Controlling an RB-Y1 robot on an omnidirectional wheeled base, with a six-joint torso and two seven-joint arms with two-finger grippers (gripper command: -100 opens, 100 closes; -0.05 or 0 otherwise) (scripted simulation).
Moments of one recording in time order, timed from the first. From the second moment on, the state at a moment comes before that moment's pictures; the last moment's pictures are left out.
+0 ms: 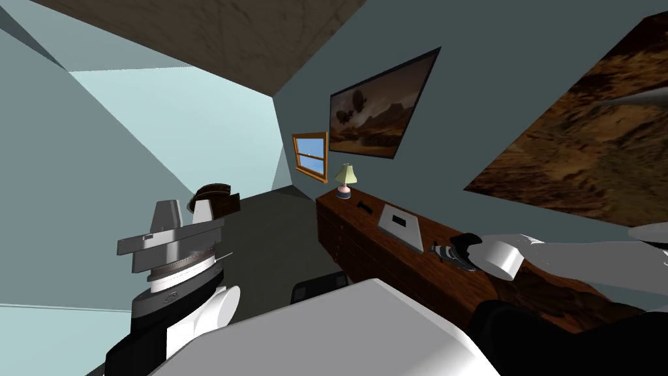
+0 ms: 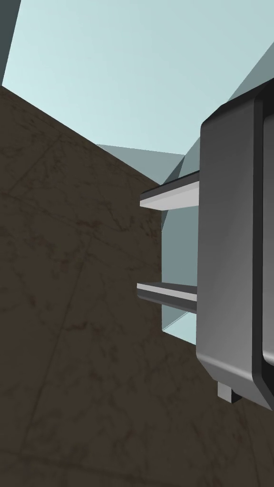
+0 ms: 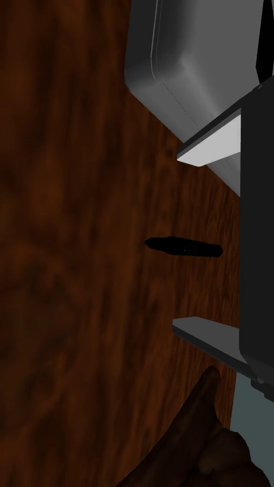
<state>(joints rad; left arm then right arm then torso) 0.53 0.00 0.05 -2.36 0.04 -0.62 0.07 1.17 -1.88 0.05 -1.57 -1.25 0.20 0.37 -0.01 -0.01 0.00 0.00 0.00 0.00</state>
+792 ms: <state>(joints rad) 0.53 0.00 0.05 -2.36 0.04 -0.62 0.07 1.11 -1.77 0.10 -1.53 -1.18 0.19 0.39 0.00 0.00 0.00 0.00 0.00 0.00</state>
